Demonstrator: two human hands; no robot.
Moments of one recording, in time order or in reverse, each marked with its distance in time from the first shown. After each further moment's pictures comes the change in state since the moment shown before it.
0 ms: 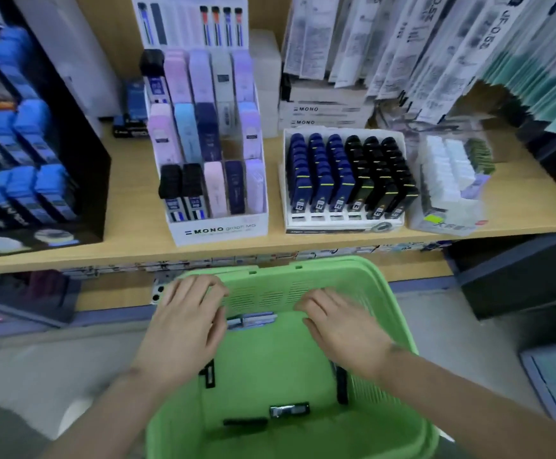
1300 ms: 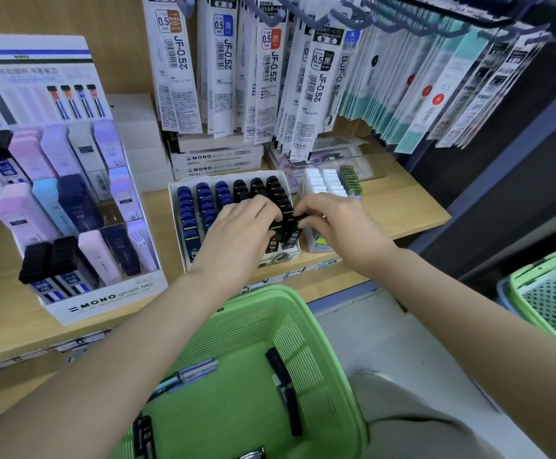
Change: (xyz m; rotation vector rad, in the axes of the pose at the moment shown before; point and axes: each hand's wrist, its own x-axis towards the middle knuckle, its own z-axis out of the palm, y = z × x) left_hand 0.187 0.134 -0.027 -0.147 0.050 0.311; right_hand 0.016 0.109 -0.154 0.307 0.282 0.427
